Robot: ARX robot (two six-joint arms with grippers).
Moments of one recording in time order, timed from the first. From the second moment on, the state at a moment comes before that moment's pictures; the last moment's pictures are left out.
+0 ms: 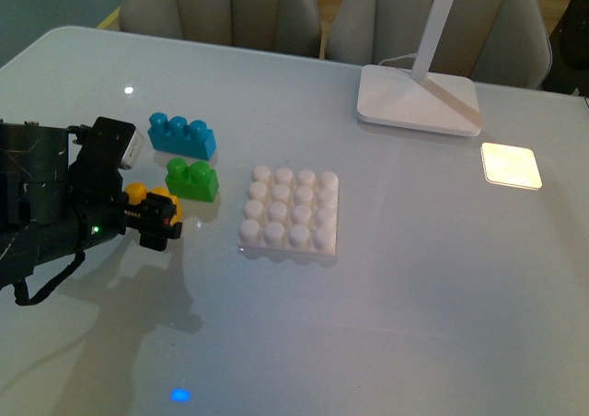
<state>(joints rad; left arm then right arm) -0.11 2.51 0.88 0.93 0.13 0.12 0.00 0.00 0.01 0.00 0.00 0.01</state>
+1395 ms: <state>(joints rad) -0.60 2.32 0.93 0.68 -0.27 -0.26 0.00 0.00 0.01 0.00 0.00 0.01</state>
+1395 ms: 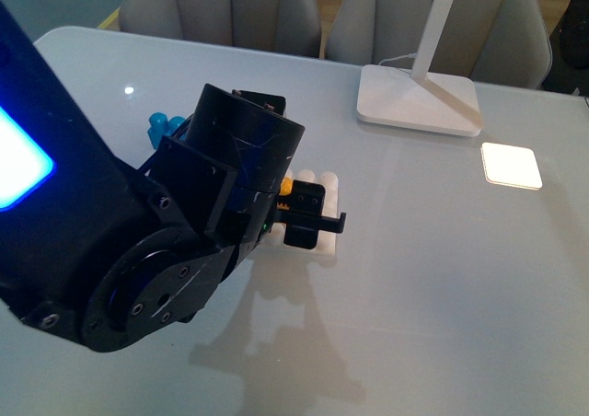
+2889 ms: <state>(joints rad) -0.62 2.46 1.13 0.58 -0.31 -0.26 0.00 0.00 0.01 0.00 0.00 0.01</state>
